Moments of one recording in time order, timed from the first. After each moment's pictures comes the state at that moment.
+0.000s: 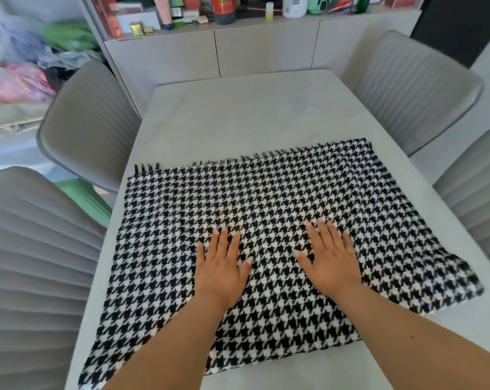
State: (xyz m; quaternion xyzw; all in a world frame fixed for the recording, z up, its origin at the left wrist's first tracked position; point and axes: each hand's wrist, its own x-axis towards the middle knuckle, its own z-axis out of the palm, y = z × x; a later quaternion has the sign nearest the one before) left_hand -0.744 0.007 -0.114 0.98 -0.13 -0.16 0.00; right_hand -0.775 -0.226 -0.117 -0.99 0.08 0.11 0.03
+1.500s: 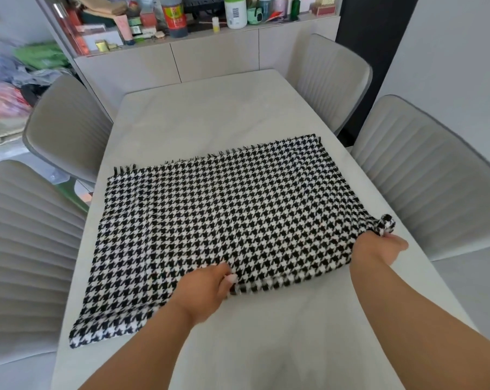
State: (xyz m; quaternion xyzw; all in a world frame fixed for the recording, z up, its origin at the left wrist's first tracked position) left_hand -0.909 -0.009 -0.060 0.94 -0.29 -0.15 0.10; right_hand -0.945 -0.325 -0.037 -0.47 0.61 -0.25 0.58
